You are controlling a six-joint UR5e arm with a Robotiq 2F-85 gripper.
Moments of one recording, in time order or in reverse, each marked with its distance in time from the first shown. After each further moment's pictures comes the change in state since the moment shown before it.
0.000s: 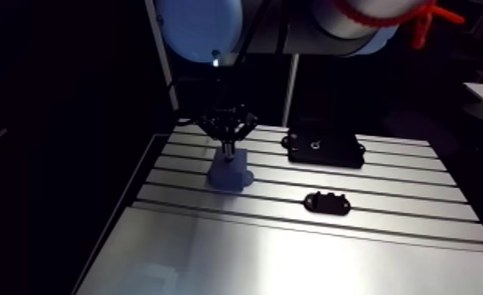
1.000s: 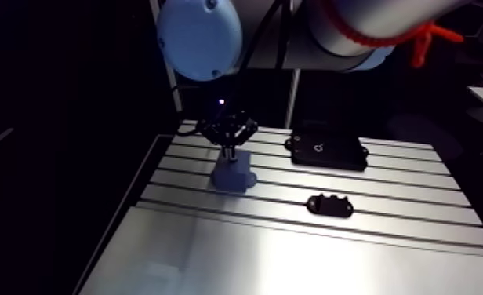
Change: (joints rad) arm 0.015 -0.009 0.041 -0.070 0.000 -0.030
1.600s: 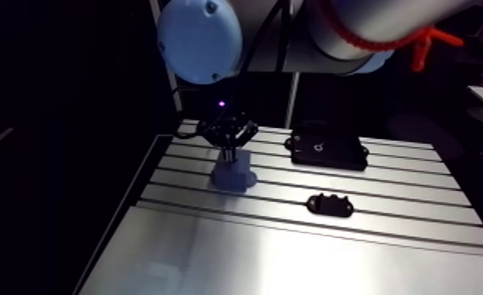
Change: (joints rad) arm 0.000 0.002 0.008 -0.005 -0.004 0.000
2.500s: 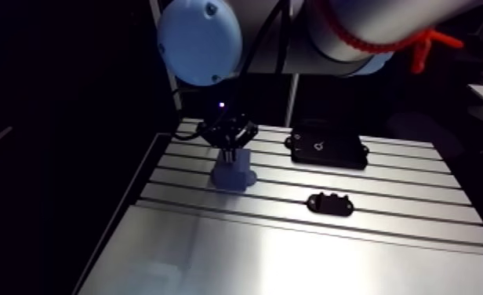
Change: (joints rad) arm -0.001 0.006 0.004 -0.001 0.000 -0.003
